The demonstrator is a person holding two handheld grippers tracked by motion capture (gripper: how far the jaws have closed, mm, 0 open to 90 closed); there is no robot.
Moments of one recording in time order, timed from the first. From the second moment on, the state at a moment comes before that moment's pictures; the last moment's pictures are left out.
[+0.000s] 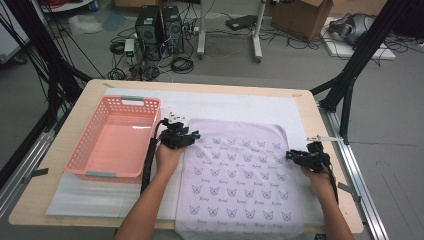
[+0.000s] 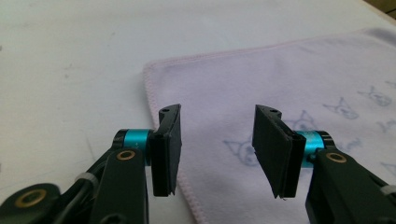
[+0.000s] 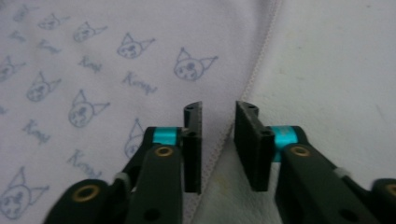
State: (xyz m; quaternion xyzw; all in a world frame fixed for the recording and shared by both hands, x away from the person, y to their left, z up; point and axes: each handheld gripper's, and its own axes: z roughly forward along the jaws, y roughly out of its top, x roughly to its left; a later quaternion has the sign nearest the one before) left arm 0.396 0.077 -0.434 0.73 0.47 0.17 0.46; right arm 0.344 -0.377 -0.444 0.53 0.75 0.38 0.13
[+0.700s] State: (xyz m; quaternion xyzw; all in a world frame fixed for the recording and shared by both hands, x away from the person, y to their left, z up) left arm 0.341 0.084 -0.431 0.71 0.42 0.15 0.55; right arm 0.295 -0.391 -0.419 0.47 0.74 0.45 0.20
